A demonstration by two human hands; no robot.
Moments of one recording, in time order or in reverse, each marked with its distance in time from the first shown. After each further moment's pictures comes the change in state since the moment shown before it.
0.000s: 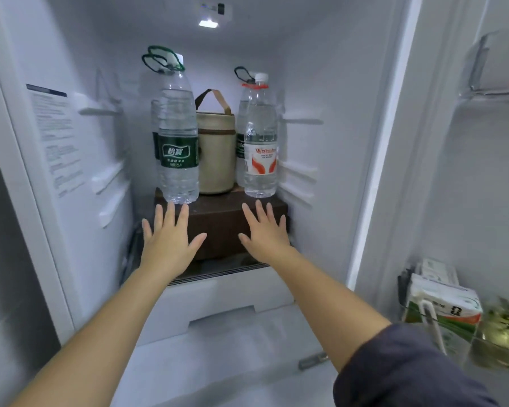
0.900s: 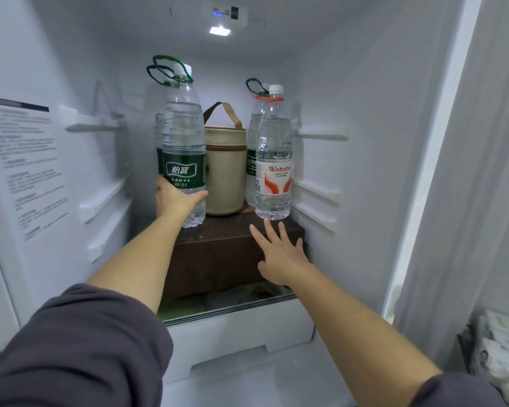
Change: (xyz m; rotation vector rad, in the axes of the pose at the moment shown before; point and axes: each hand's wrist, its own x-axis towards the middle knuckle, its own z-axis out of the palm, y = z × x) left_hand 0.166 -0.005 -0.010 -0.800 0.269 -0.448; right_hand 0.039 0.012 -0.004 -0.027 -0.171 -0.014
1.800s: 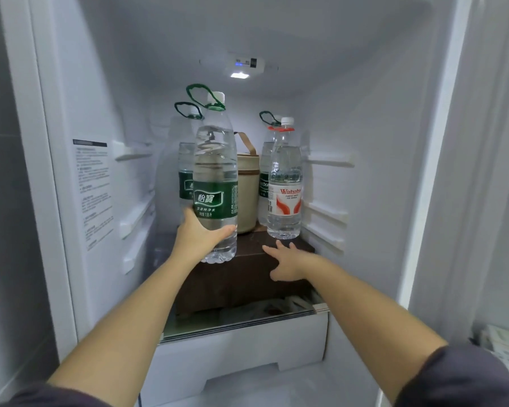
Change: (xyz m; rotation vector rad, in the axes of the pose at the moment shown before) left_hand -0.068 0.001 -0.043 -0.053 -0.219 0.166; right_hand 0.006 -0.007 -0.042 0.079 -0.218 0.023
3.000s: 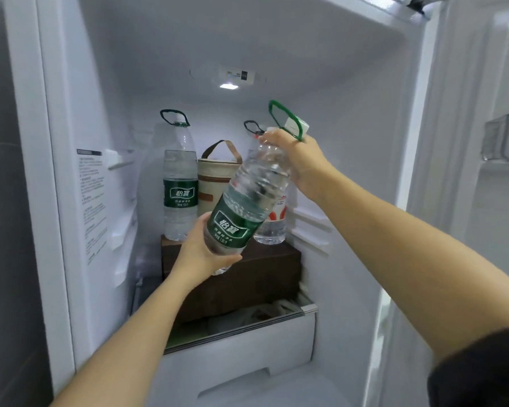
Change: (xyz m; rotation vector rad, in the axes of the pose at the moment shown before) left_hand -0.021 -0.002 0.004 -0.190 -0.235 0.266; right_hand -0.084 -0.059 -0.149 1.286 0.671 -0.360
